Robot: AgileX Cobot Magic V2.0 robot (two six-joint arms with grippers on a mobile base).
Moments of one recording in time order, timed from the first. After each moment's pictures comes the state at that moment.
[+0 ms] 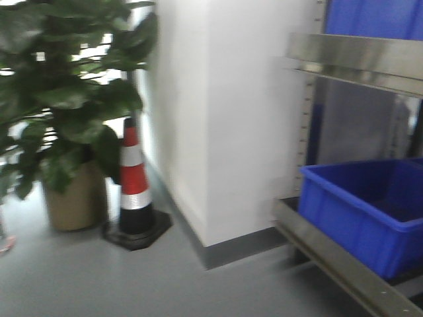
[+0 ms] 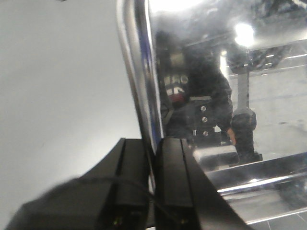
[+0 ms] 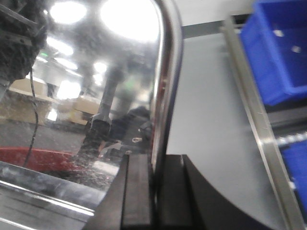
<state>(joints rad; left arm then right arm) -0.75 1.30 -1.55 0.24 1.26 -0.51 0.80 1.32 -1.61 -0.32 1.26 0.58</state>
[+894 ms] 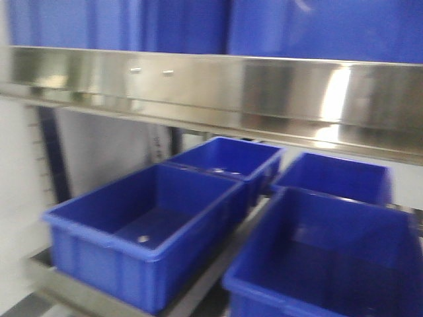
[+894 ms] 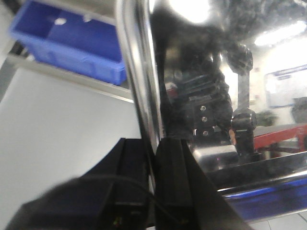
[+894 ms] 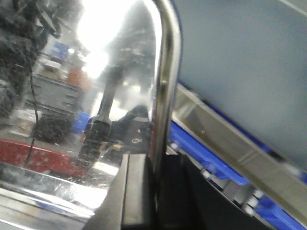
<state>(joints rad) -0.75 1.30 -1.55 0.24 1.26 -0.51 0.80 1.32 -1.61 -0.32 1.26 0.58</state>
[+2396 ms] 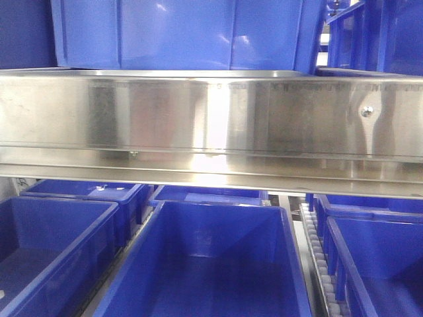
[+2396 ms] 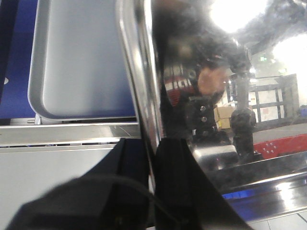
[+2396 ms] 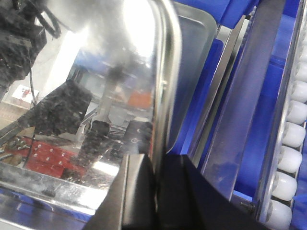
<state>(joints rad) -0.75 1.30 -1.55 0.24 1.26 -0.51 0.80 1.32 -1.61 -0.32 1.26 0.58</state>
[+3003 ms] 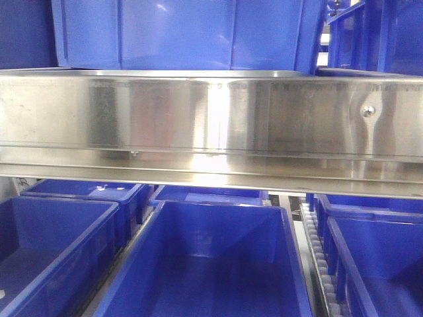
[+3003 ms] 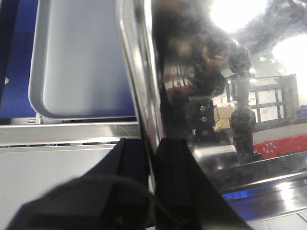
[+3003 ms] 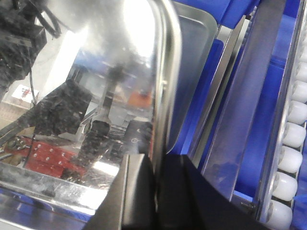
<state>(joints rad) -0.75 1.30 -1.55 0.24 1.26 -0.51 0.80 1.32 -1.61 -0.32 1.26 0.58</state>
